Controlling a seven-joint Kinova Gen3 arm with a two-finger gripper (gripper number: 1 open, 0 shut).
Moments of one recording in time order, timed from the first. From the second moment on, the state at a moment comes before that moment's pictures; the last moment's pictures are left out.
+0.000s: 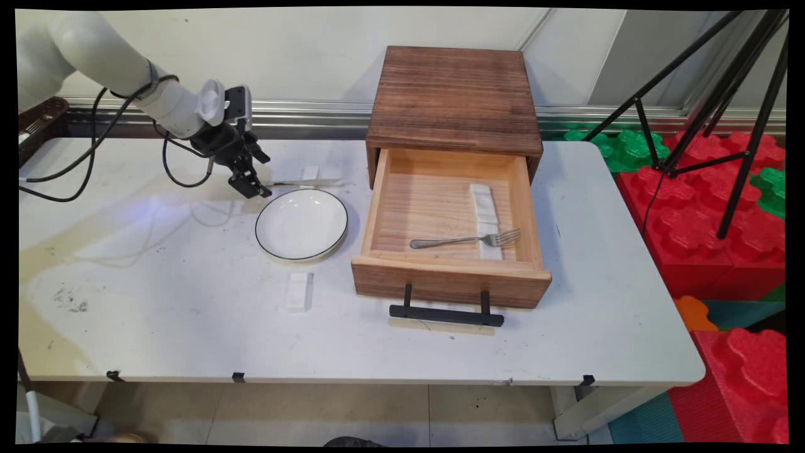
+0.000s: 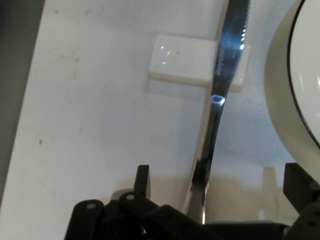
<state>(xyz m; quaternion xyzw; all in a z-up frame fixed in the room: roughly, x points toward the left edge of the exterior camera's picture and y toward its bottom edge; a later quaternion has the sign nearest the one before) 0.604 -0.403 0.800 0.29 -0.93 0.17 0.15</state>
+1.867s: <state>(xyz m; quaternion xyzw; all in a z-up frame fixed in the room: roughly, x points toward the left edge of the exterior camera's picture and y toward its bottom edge) 0.602 -0.432 0.779 0.27 -0.93 0.16 0.19</state>
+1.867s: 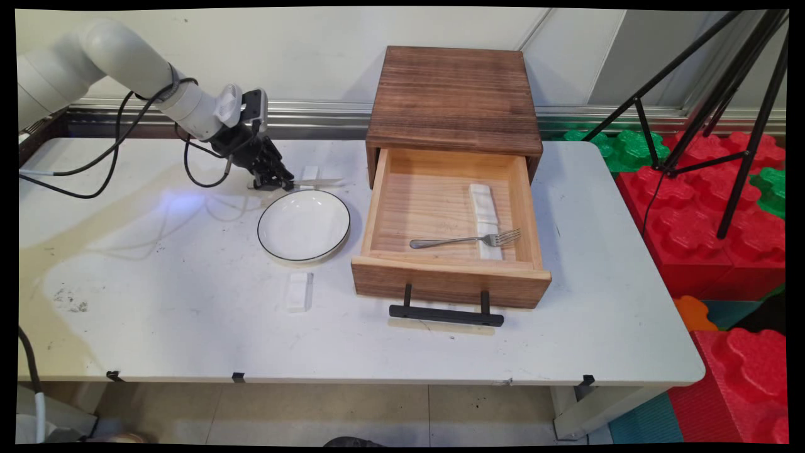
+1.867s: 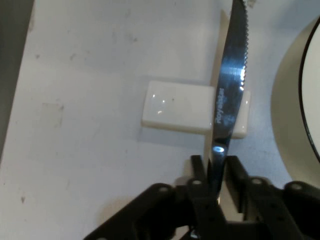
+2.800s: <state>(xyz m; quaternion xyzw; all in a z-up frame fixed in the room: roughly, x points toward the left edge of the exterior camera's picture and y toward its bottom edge) 0.602 -0.429 0.792 0.26 -0.93 0.16 0.19</state>
